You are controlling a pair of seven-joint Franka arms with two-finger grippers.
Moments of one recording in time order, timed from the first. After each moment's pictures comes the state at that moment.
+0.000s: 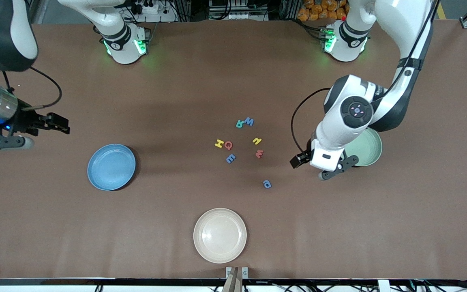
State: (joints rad) left arm -0.27 0.45 -0.21 -1.67 0.03 2.17 -0.95; right arm 0.04 0.11 -0.04 -1.73 0.00 1.75 -0.05
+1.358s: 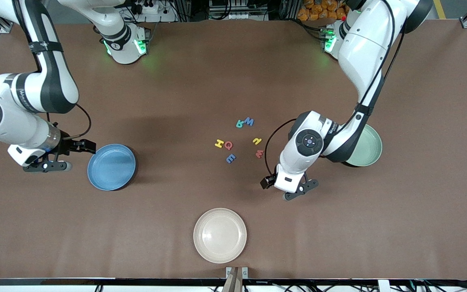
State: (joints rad) left arm -0.39 0.80 -0.18 -1.42 0.11 2.35 -1.02; right arm 0.06 0.23 -0.04 -1.93 0.00 2.09 -0.01
